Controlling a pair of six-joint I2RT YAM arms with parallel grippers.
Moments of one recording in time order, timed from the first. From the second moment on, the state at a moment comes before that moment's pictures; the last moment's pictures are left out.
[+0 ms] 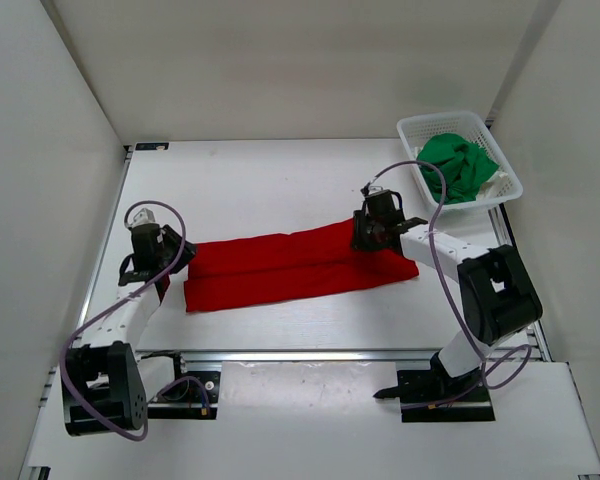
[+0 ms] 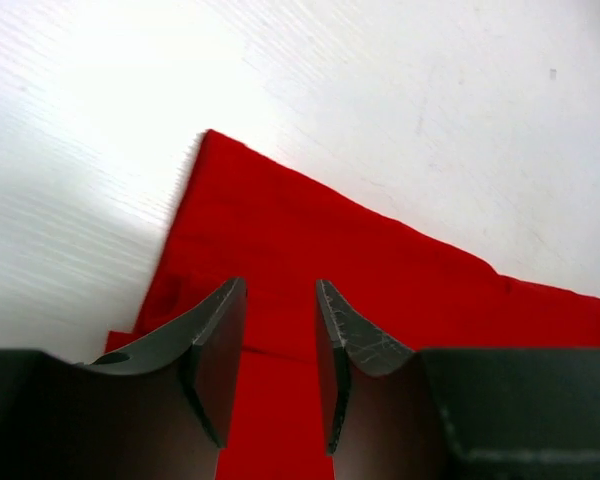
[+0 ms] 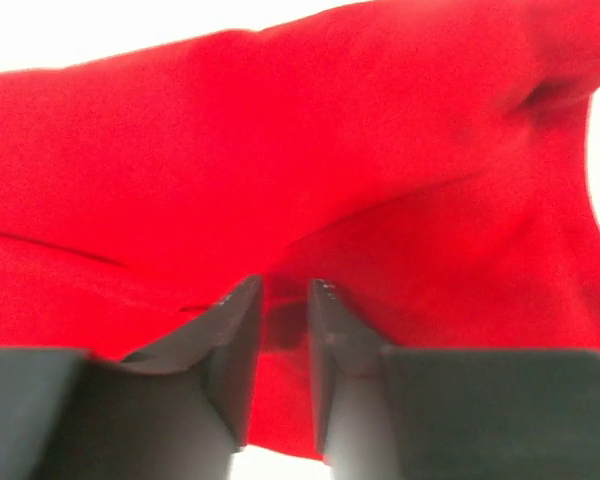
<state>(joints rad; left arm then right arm) 0.08 1.09 0.52 -0.05 0.07 -0.64 0.41 1.62 0.95 -0.18 -0.04 0.35</state>
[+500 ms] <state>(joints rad) 0.11 1.17 0.56 -0.08 0.08 -0.62 0.59 1.45 0.80 -0.29 -0.04 0.43</state>
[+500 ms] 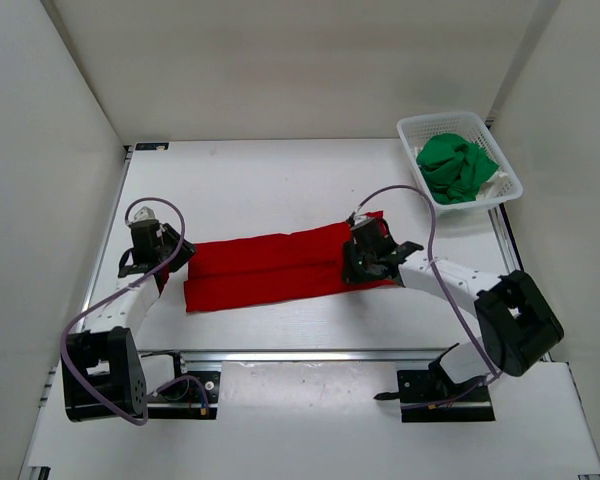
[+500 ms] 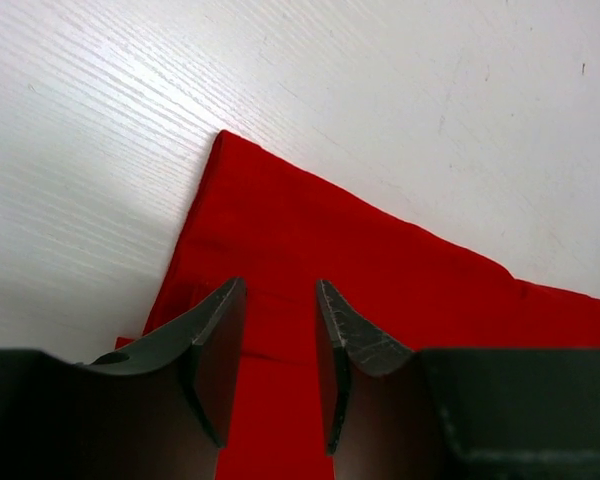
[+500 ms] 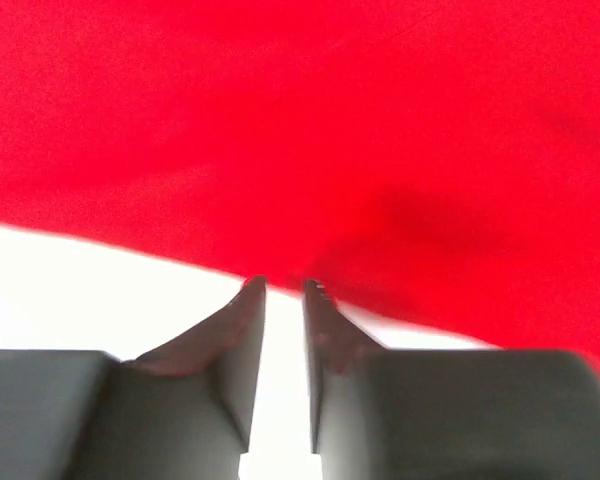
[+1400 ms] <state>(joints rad) 0.14 1.62 0.82 -0.17 0.12 -0.54 0.01 1.75 0.92 0.10 -0.44 0.54</state>
